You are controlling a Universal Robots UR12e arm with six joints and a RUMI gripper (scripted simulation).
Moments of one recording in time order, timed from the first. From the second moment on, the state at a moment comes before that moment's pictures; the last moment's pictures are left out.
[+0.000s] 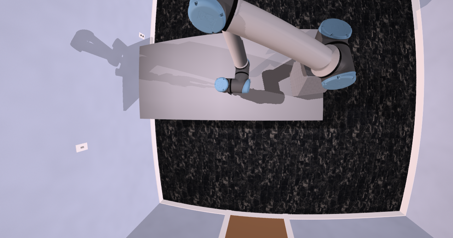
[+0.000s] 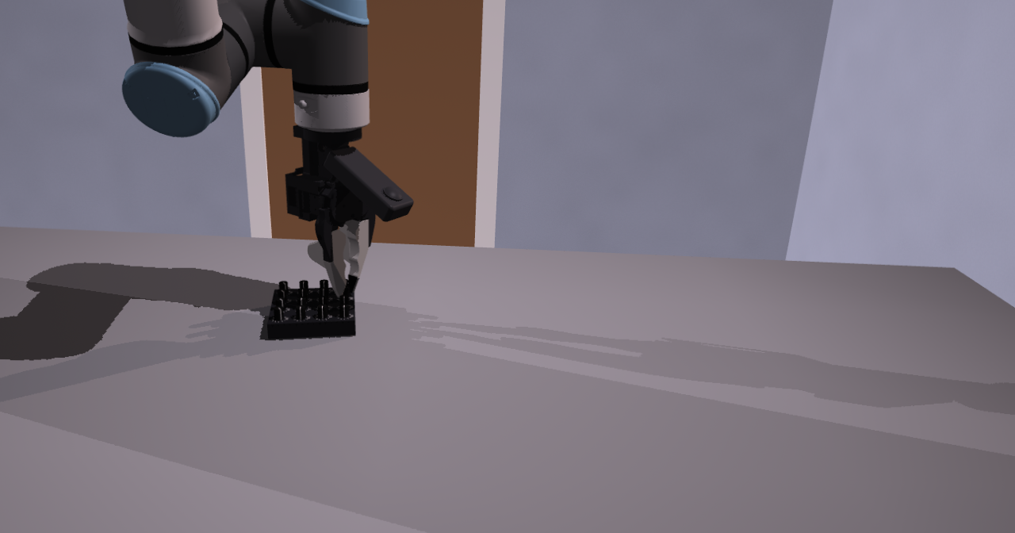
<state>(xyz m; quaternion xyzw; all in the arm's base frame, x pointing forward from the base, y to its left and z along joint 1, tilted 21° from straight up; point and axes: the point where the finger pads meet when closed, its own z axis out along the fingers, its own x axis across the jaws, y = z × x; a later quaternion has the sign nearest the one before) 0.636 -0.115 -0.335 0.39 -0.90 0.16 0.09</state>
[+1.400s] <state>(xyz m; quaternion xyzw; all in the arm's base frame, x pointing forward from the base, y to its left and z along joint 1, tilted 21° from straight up) 0.639 -0.102 -0.298 0.39 -0.90 0.16 0.08</state>
